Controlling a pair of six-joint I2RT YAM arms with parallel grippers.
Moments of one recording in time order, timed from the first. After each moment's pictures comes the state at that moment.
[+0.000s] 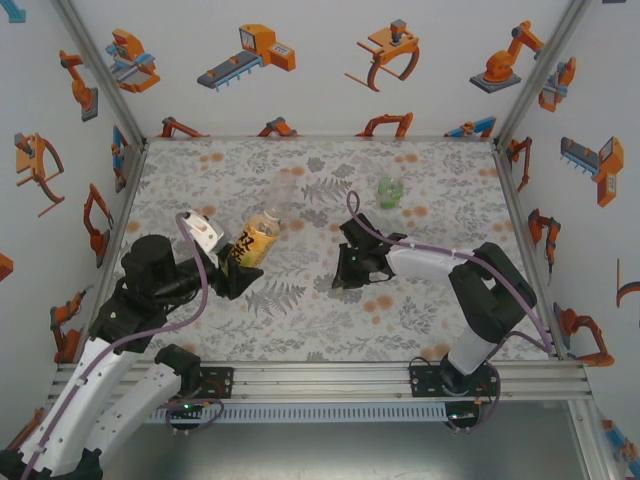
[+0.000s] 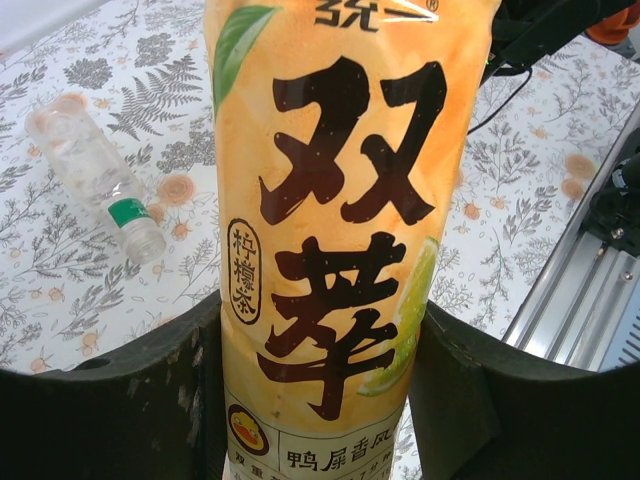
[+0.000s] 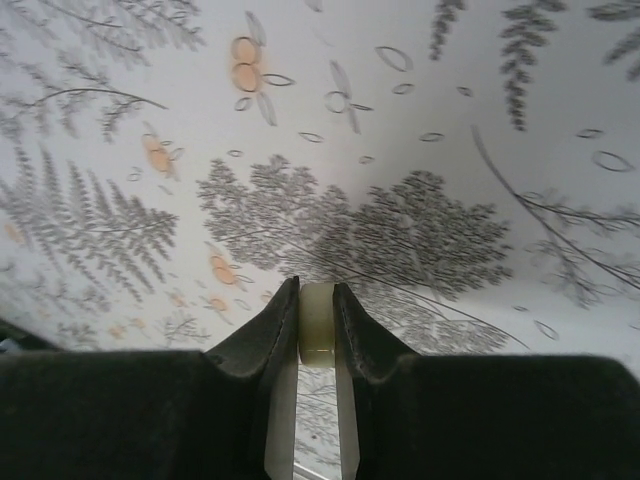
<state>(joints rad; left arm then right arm) -0.50 0.58 0.77 -0.47 0.44 0.07 0.71 1.67 0.90 -0.28 -0.21 0.79</state>
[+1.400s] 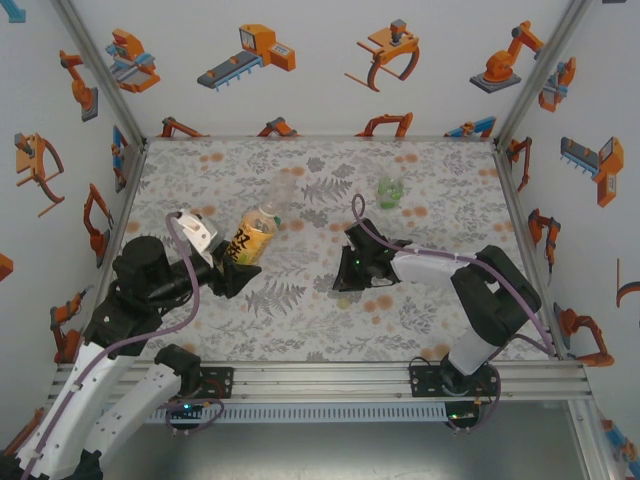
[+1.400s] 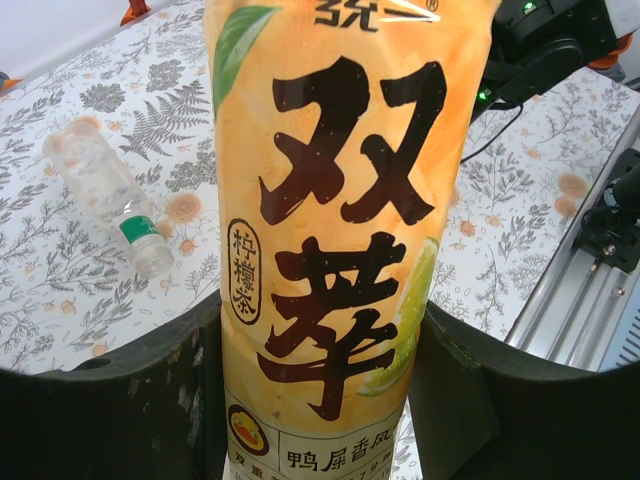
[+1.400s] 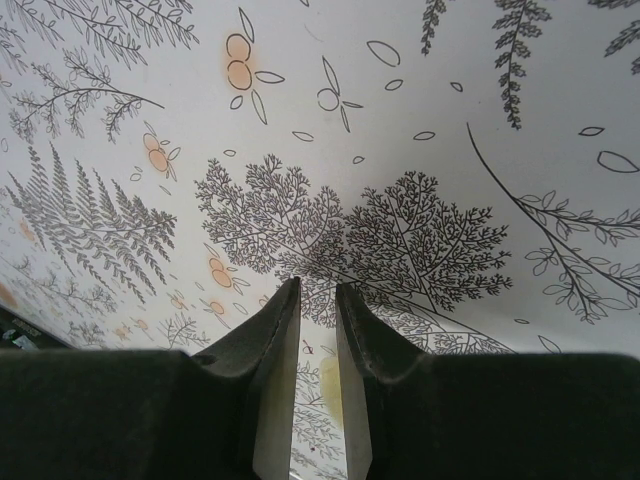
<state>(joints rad) -0.50 0.56 0.81 -0.47 0.44 0.06 0.70 1.65 0.83 -0.21 -0.21 0.79</state>
